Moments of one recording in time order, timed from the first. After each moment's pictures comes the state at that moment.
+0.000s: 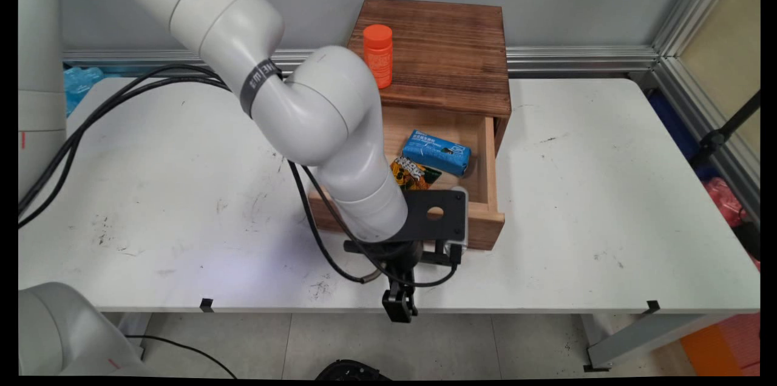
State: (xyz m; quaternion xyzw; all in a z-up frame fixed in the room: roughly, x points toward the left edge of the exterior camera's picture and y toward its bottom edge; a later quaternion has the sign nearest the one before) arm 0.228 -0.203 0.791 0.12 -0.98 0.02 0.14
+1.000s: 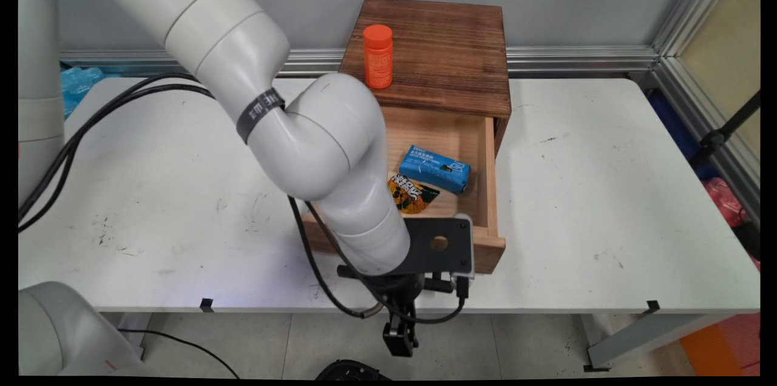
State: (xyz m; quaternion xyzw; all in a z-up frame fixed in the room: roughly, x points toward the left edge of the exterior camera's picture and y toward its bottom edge) arm 0.210 -0.169 0.789 0.14 -0.98 0.00 0.13
